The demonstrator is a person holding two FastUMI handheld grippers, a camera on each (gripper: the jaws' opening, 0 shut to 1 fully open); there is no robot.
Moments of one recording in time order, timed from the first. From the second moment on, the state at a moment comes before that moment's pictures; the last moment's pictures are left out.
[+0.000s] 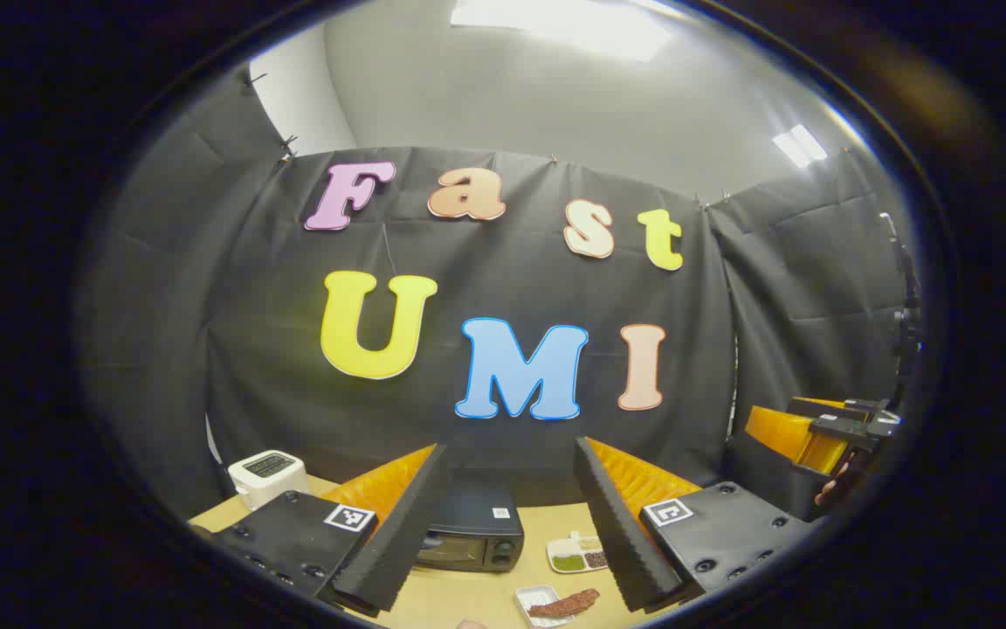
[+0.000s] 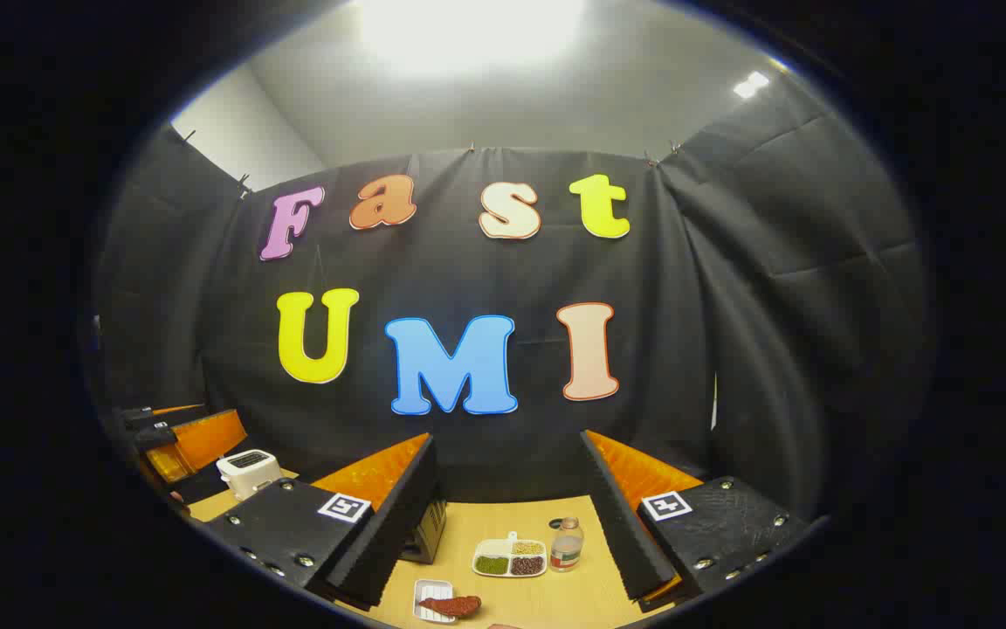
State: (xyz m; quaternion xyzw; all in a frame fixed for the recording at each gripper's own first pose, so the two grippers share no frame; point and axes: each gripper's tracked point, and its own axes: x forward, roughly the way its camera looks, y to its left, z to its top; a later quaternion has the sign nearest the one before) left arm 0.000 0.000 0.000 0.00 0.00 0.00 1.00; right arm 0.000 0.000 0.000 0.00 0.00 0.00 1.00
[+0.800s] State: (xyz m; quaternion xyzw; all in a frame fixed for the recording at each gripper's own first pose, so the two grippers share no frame) left arm 0.025 -0.026 -0.003 0.02 -0.01 0.02 1.00; right arm 0.043 -0.038 -0.010 0.01 0.00 0.01 1.00
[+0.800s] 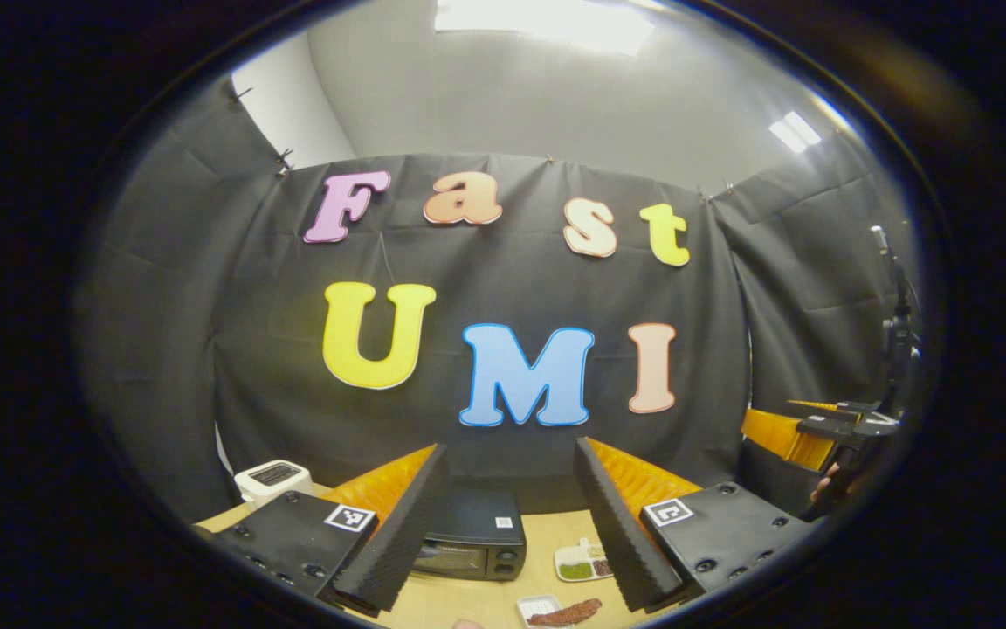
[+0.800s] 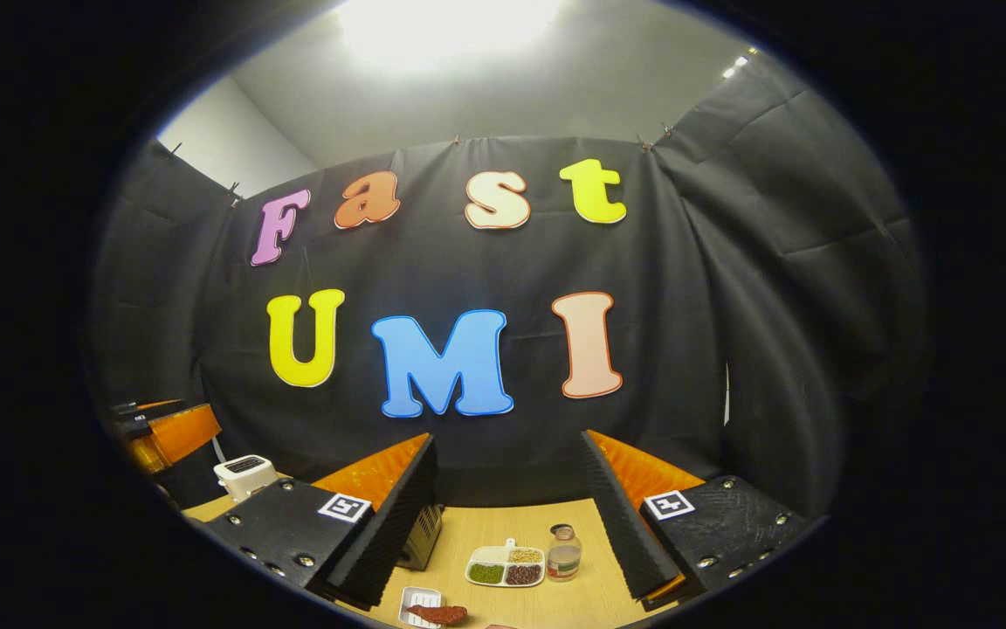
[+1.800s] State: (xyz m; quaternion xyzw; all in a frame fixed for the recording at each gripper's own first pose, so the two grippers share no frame) left arm 0.108 0.121 -0.150 -0.05 0.14 0.02 0.99; right arm 0.038 0.024 -0.063 0.01 0.05 -0.08 1.00
